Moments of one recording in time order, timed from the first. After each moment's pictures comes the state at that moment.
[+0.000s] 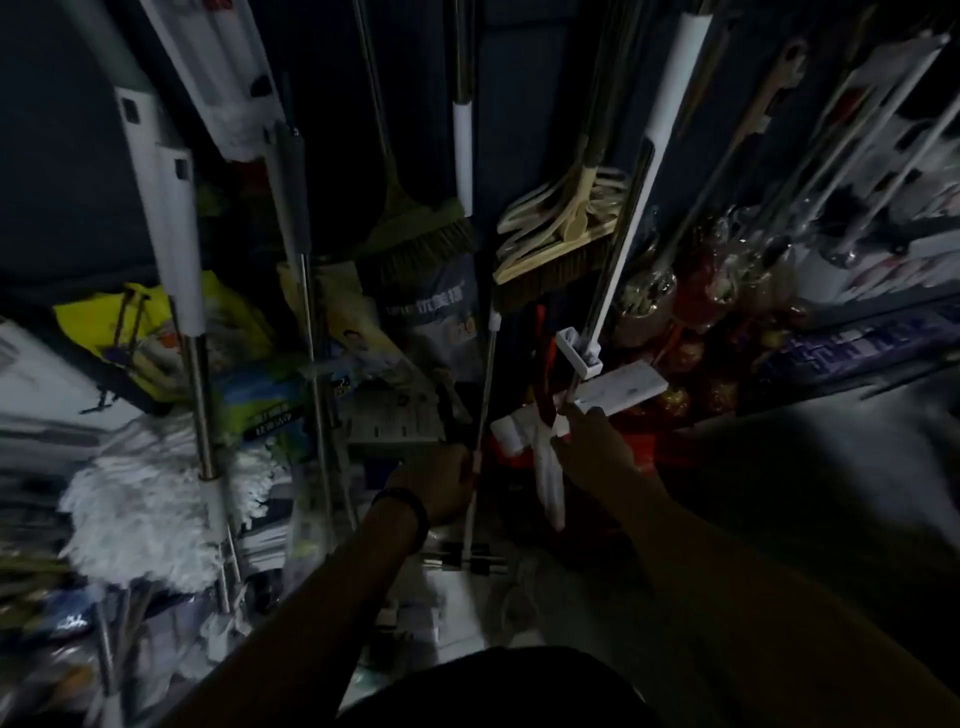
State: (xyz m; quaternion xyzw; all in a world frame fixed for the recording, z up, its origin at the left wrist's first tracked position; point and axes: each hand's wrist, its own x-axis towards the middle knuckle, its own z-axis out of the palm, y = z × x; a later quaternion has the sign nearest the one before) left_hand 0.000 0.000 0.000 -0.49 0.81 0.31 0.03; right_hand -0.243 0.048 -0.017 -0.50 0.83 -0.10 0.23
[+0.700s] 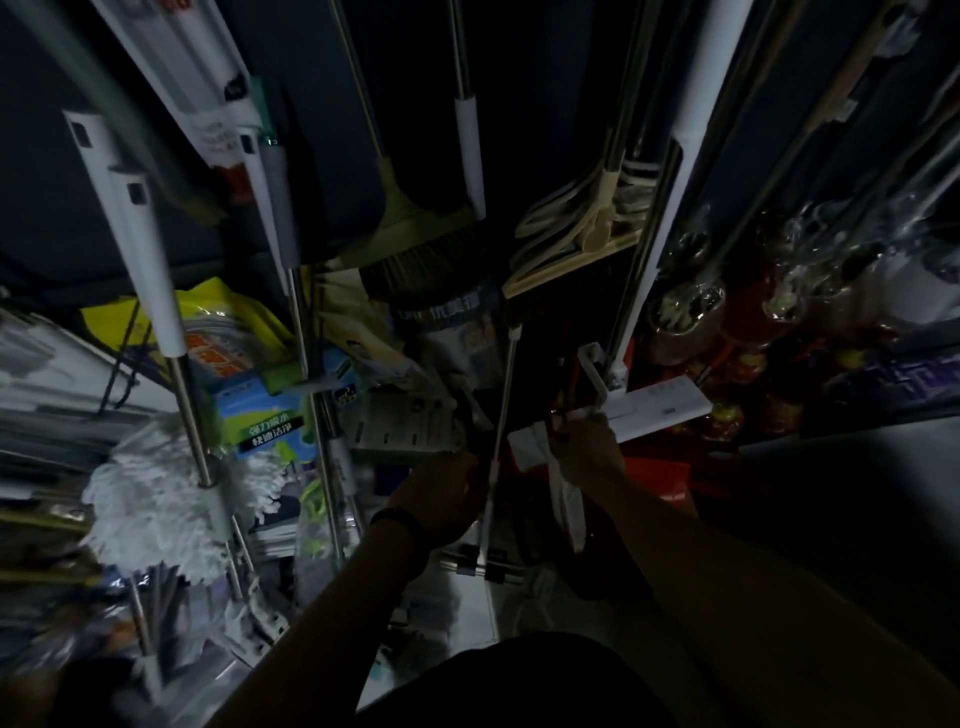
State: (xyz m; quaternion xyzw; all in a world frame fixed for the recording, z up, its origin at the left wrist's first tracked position) left_hand -0.061 -0.020 0.016 -0.53 0.79 0.32 0.02; right_hand -0.302 -0.031 -0.077 -0.54 0.78 -0.06 0.30
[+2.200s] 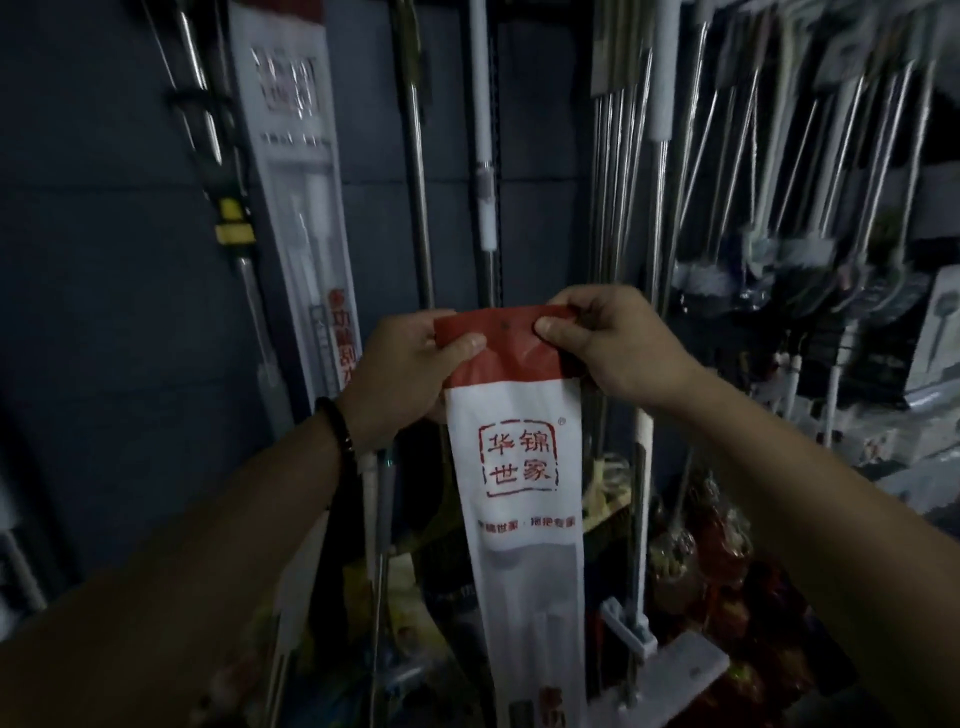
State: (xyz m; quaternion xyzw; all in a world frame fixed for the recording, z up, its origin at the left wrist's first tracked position) left_hand 0.059 -0.096 0.455 -0.28 0.75 0.40 -0.43; right_hand -0.148 -0.011 0.469 -0.63 0.55 -0.53 0.15
